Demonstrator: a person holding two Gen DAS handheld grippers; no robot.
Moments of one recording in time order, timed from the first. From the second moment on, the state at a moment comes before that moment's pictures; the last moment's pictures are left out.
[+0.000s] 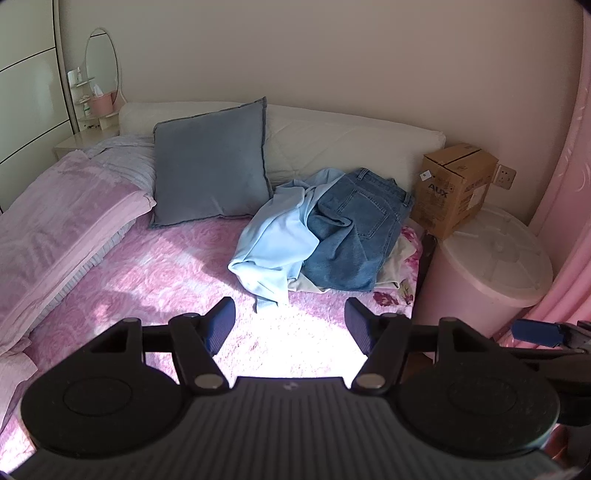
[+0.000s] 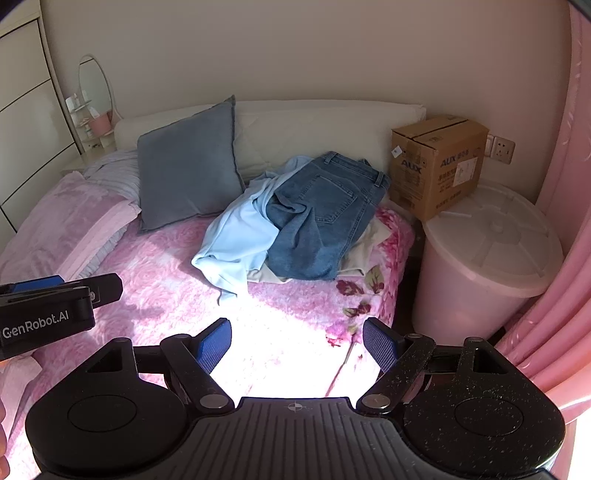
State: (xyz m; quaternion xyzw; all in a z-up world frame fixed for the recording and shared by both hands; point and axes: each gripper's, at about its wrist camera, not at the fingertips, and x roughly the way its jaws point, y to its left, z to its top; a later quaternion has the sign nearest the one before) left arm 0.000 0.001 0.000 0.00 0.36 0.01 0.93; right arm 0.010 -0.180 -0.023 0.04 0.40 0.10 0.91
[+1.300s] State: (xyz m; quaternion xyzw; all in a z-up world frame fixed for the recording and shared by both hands) left arm -0.008 0.030 -0.022 0.00 0.38 0.00 0.93; right arm 0.012 -0.172 -0.028 0.03 0.40 0.09 0.91
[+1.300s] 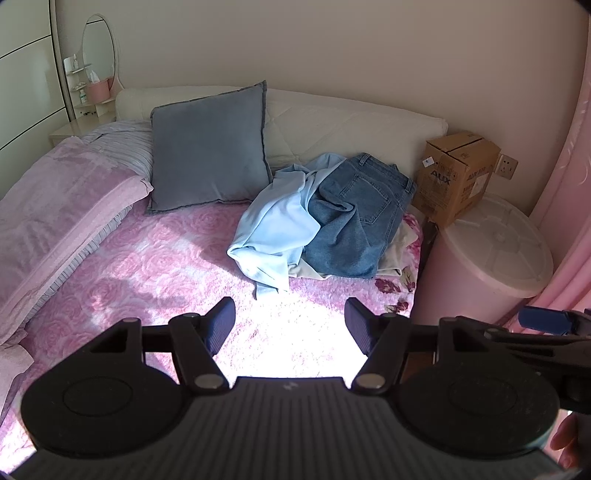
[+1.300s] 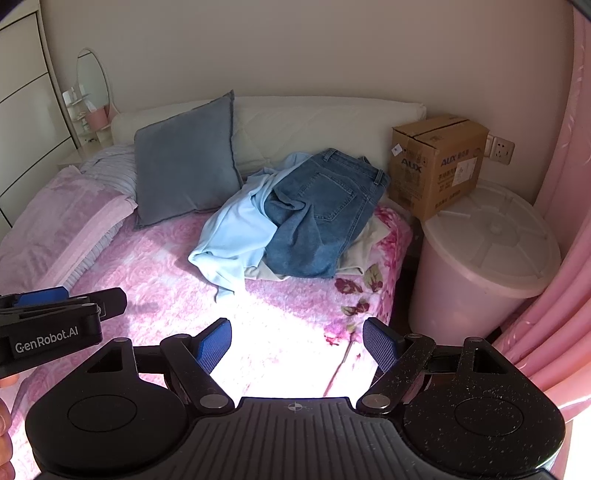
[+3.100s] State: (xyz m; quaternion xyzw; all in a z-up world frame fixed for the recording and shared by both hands) left arm 0.151 0.036 -0.080 -0.06 0.46 0.09 0.88; right arm 0.203 -0.182 -0.087 0.03 0.48 0.18 0.86
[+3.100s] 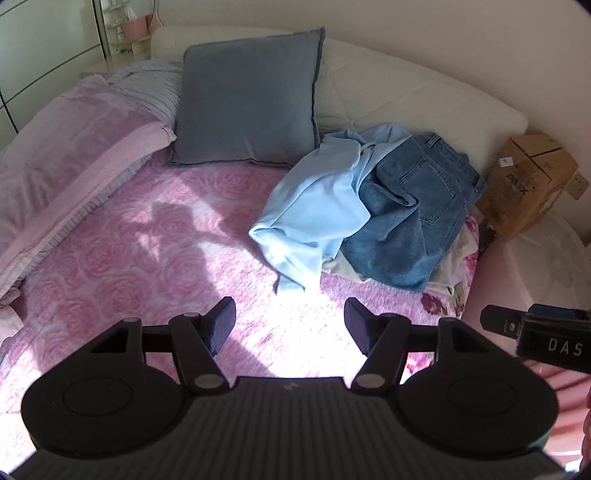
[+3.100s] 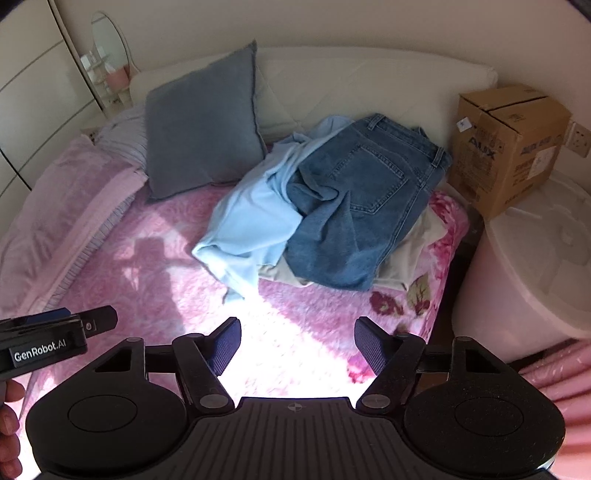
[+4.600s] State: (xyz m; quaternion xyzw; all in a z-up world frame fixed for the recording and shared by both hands) left arm 0.481 0.034 -0.235 -0.10 0.53 0.06 0.84; right arm 0.621 -0.156 -0.245 0.19 0.55 0.21 0.78
